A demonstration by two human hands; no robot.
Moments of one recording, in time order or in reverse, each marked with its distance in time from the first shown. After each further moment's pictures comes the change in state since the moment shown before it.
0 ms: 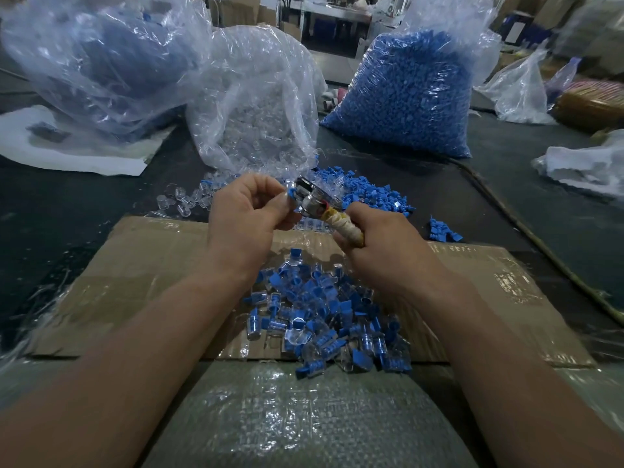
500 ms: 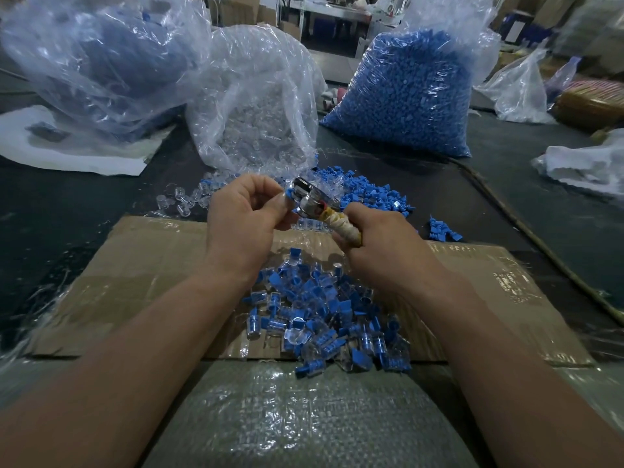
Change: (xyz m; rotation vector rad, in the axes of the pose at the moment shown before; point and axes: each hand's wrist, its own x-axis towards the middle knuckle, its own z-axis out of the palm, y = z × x) left_hand -0.002 0.000 0.000 0.065 0.027 0.037; right_hand 0.001 -0.002 0.000 -0.013 -0.010 0.025
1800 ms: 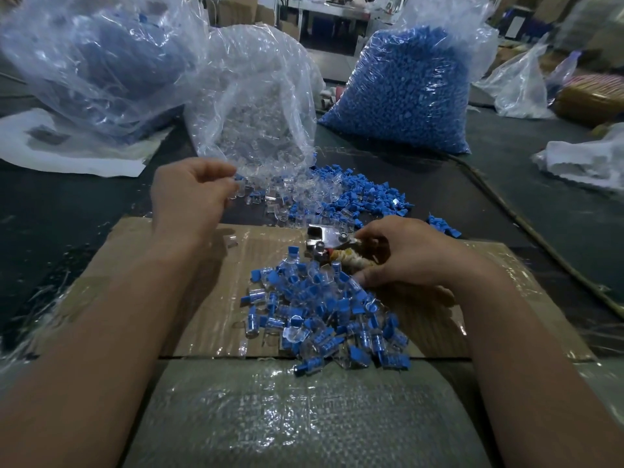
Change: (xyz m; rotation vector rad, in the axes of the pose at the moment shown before) left_hand 0.033 -0.004 -0.036 0.337 0.233 -0.067; right_hand 0.001 0.035 -0.021 0.003 -0.345 0.095
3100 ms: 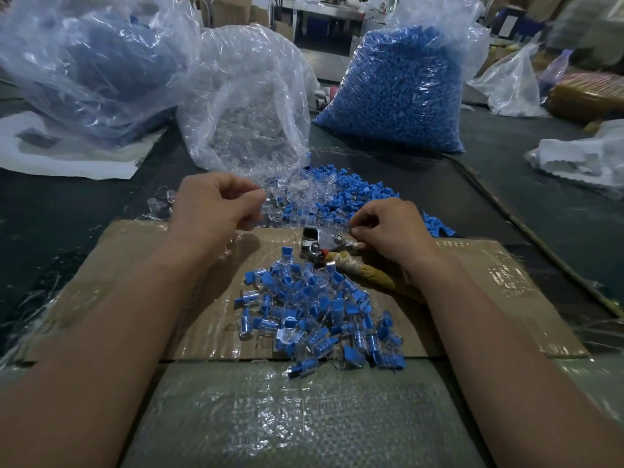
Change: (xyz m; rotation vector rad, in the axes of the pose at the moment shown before) left_hand -0.007 -0.008 0.011 -0.073 -0.259 0.000; right_hand 0.042 0.014 0.016 0.057 0.408 0.013
